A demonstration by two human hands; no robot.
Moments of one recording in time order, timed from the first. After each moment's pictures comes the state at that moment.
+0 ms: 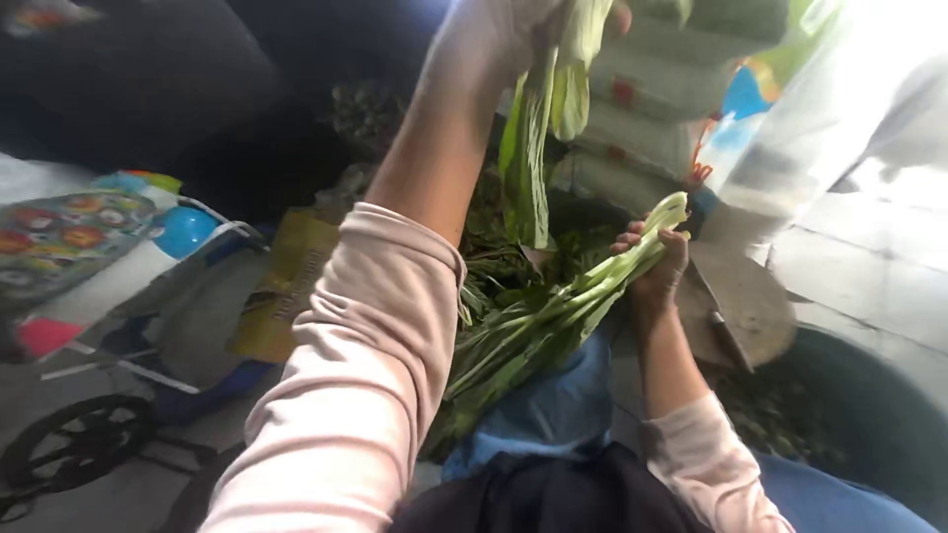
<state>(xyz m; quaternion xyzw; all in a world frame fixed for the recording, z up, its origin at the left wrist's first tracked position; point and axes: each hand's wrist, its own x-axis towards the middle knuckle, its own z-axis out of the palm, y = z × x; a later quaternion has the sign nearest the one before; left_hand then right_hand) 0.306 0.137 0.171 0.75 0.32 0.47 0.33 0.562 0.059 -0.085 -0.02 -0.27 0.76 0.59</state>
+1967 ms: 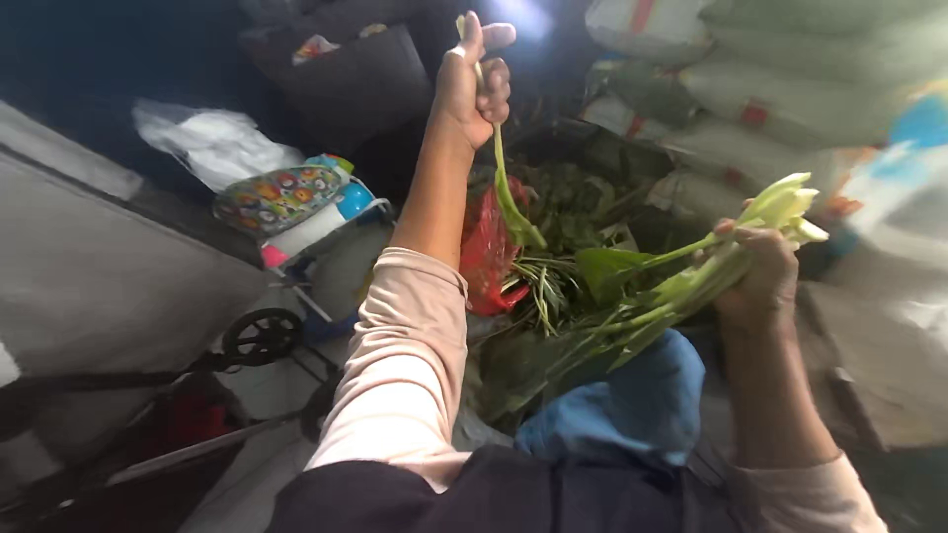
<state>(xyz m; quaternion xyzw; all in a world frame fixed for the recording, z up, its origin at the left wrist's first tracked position) 0.166 -0.028 0.167 0.44 0.45 0.69 0.36 0.516 0.012 -0.005 -0.15 -0.41 0.69 0.58</state>
